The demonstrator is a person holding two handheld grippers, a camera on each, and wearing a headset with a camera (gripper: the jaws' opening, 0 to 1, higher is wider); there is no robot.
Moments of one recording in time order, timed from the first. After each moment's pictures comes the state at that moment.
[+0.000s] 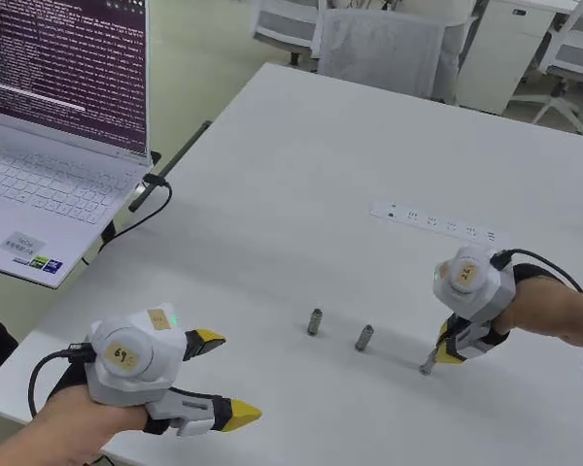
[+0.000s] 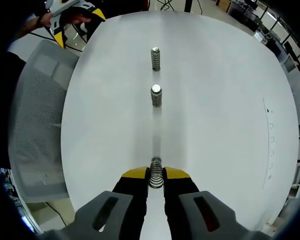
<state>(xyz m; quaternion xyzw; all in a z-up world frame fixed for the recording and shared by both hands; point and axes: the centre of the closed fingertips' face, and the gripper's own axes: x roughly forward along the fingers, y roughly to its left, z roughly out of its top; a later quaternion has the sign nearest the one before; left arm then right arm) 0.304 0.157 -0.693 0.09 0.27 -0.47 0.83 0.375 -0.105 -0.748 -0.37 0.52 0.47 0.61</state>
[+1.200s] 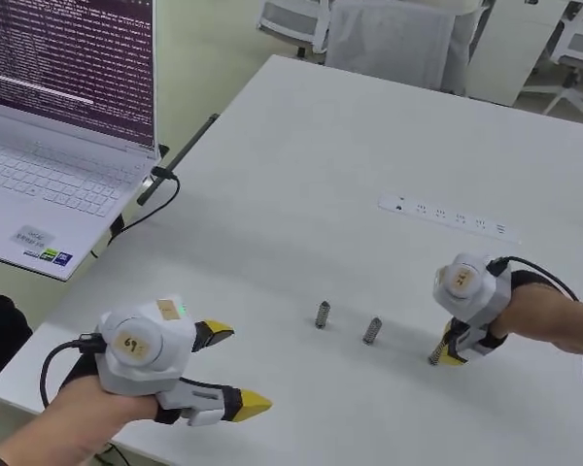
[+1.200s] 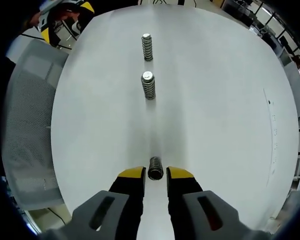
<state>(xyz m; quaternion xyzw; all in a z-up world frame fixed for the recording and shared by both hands) 0.304 0.152 -0.690 0.08 0.27 -0.47 0.83 0.379 -0.113 -0.772 -0.37 0.52 0.45 0.62</state>
